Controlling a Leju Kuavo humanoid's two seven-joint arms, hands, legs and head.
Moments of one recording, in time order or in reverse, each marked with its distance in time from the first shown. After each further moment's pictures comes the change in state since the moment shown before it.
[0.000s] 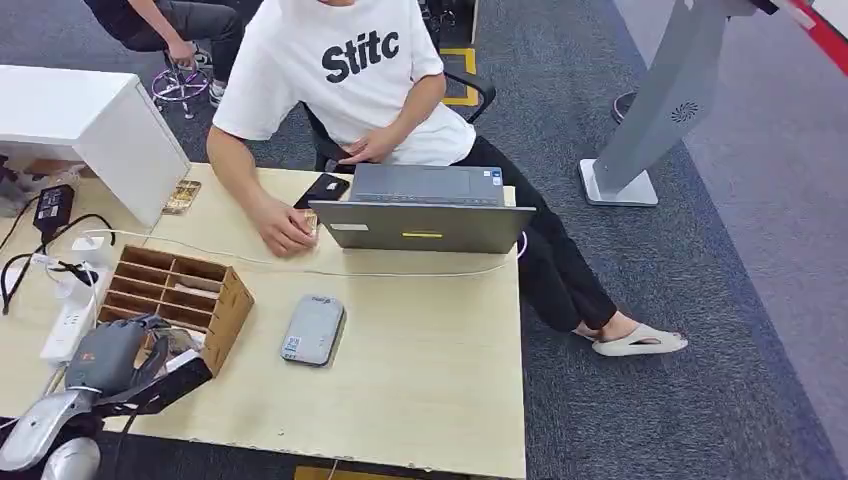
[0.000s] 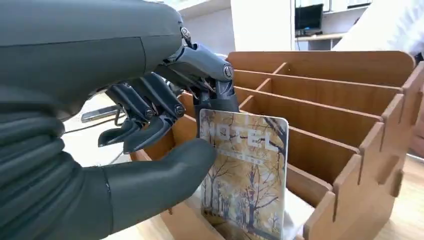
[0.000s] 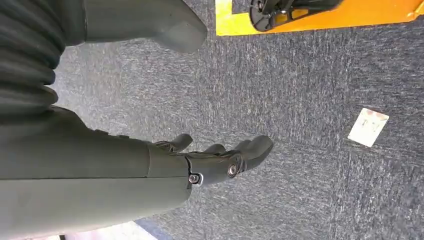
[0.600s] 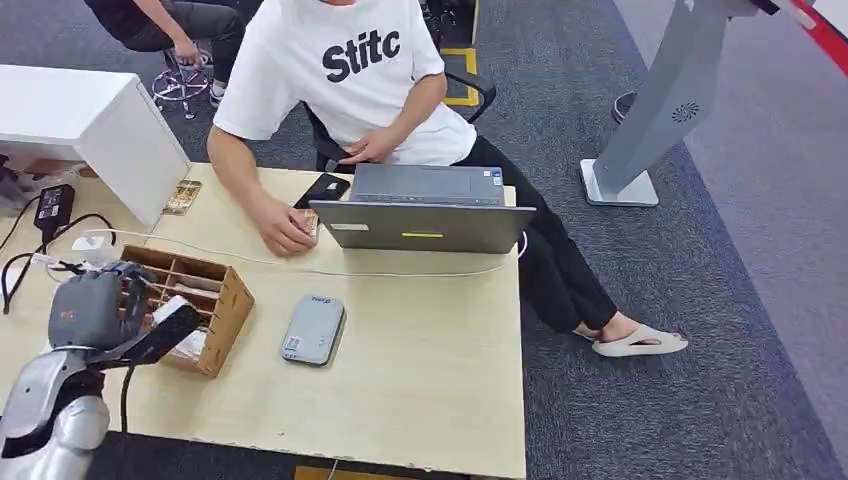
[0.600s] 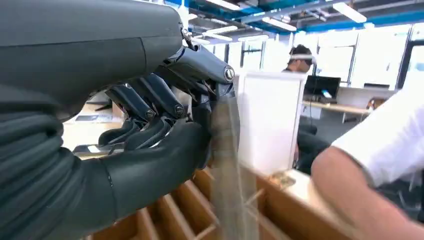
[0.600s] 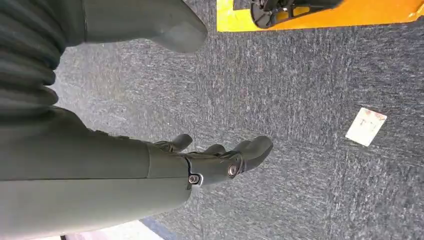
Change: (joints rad) left arm -0.137 -0.099 0.065 0.006 -0.045 0.135 0.021; right arm -0.001 0.000 0.000 0.000 0.027 -0.002 0.006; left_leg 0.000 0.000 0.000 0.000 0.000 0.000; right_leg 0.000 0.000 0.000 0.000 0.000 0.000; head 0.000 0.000
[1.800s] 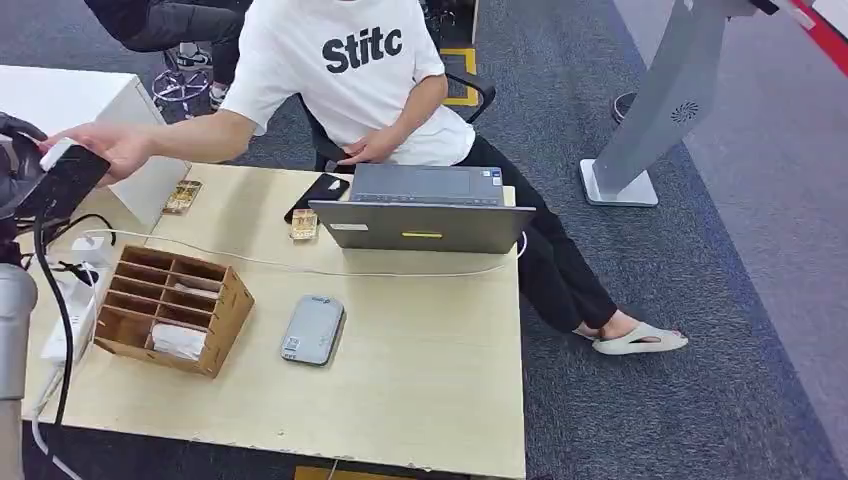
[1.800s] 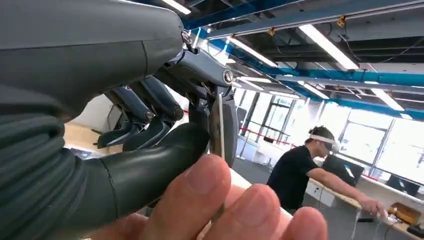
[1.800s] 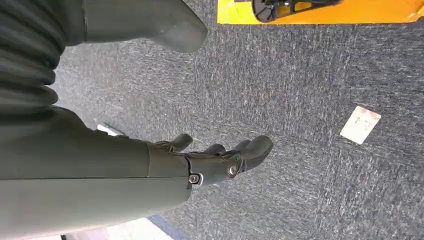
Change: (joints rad) left arm -0.443 -0.003 0.064 0.180 0.030 -0.019 0.056; right arm -0.005 0.000 0.000 0.000 0.060 0.003 0.008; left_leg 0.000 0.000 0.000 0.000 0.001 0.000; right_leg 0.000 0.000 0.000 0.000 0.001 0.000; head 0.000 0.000
